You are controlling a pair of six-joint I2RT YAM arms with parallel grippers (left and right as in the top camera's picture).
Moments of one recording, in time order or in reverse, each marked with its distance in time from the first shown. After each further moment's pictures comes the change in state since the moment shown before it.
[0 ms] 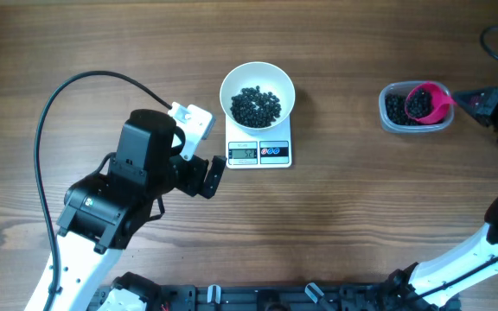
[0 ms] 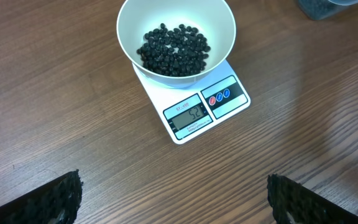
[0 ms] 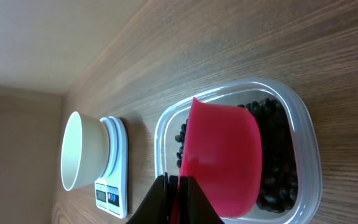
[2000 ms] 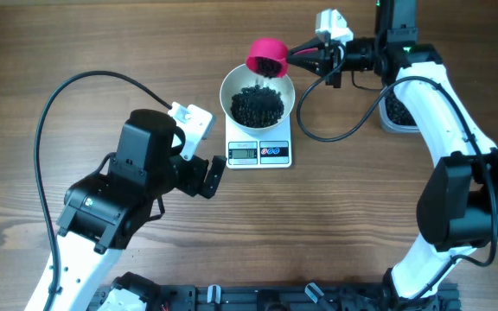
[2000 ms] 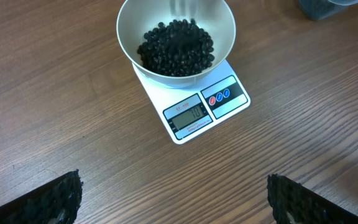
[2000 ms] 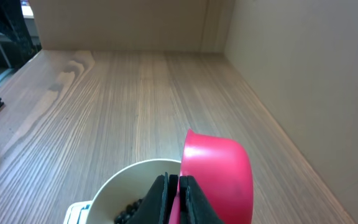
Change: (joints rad) left arm 0.000 0.000 0.000 0.000 0.000 0.000; right arm 0.800 -0.081 -0.005 0.582 -0.250 -0.527
